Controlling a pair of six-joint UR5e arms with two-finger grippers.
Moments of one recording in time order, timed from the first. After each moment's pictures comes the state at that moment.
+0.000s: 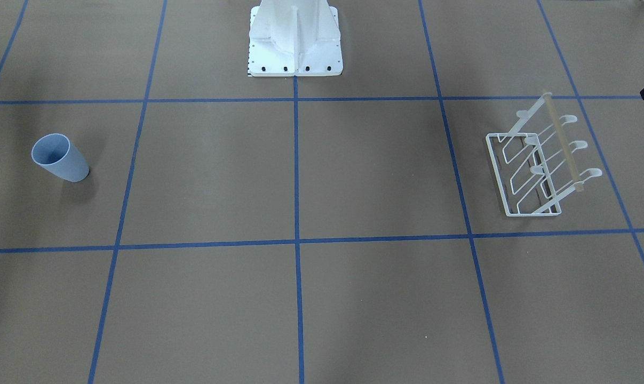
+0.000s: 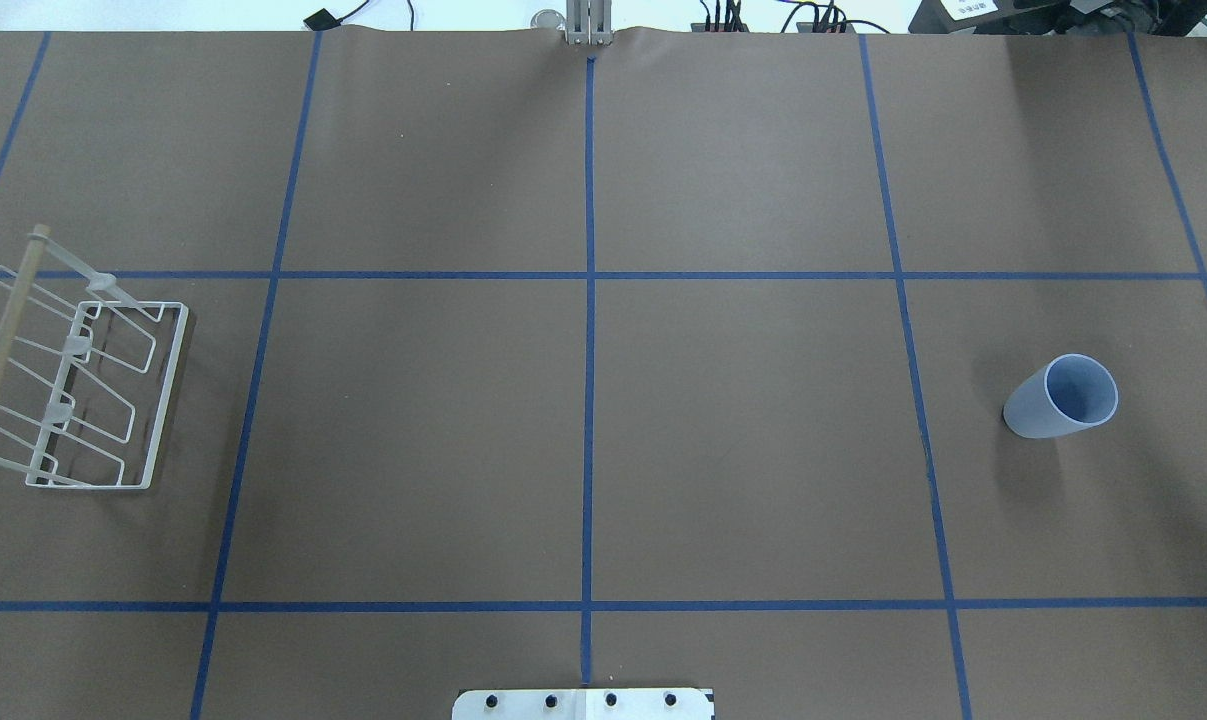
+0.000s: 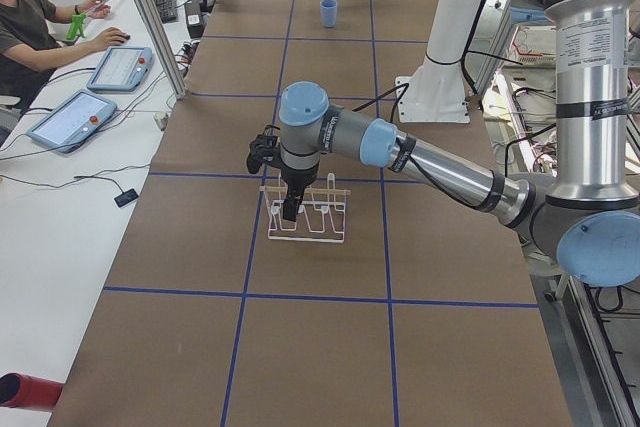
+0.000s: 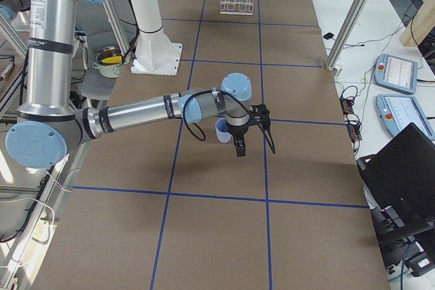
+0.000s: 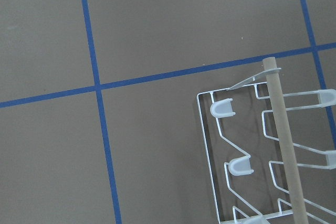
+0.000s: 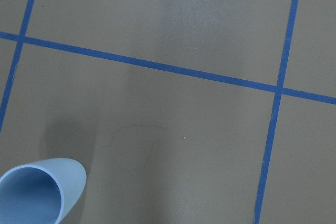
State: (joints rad) left arm -1.46 -1.46 -2.07 -1.46 -2.34 -0.10; right arm 1.37 -1.70 1.94 -1.50 2.32 0.15
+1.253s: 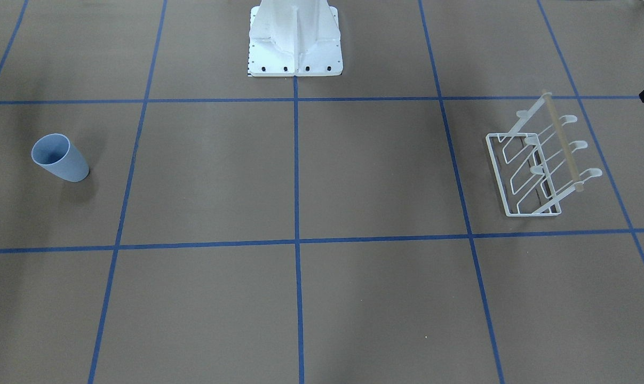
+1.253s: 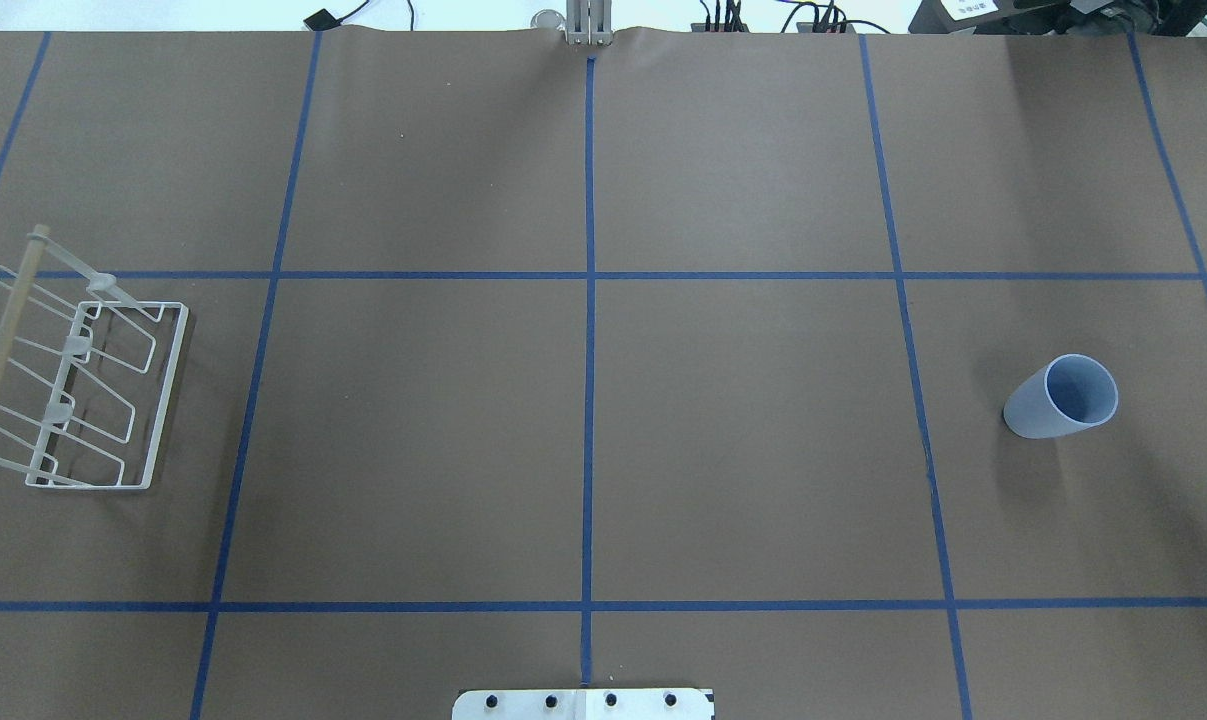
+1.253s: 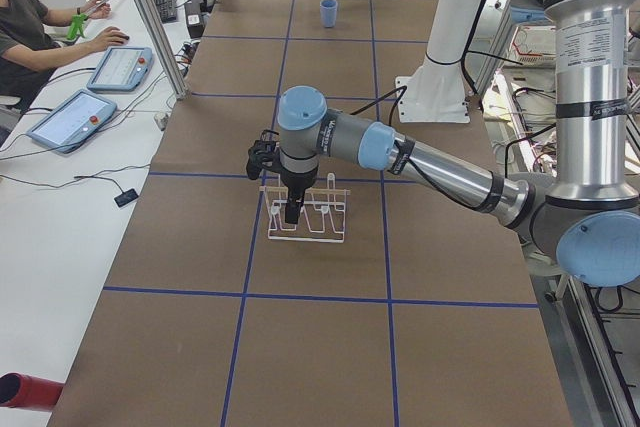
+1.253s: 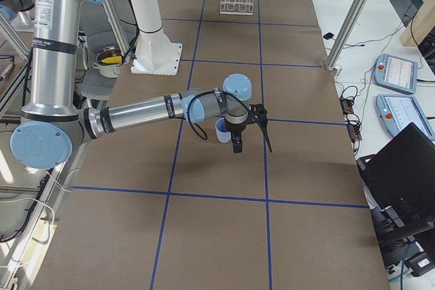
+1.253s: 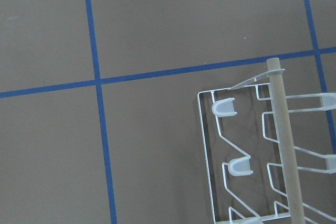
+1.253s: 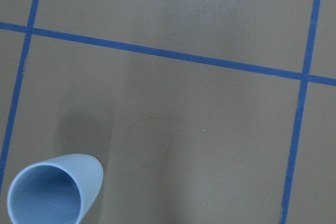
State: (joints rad) left arm -1.45 -1.46 -2.05 -1.46 -2.35 -0.17; right arm 1.27 -1.70 1.93 -1.44 2.34 0.31
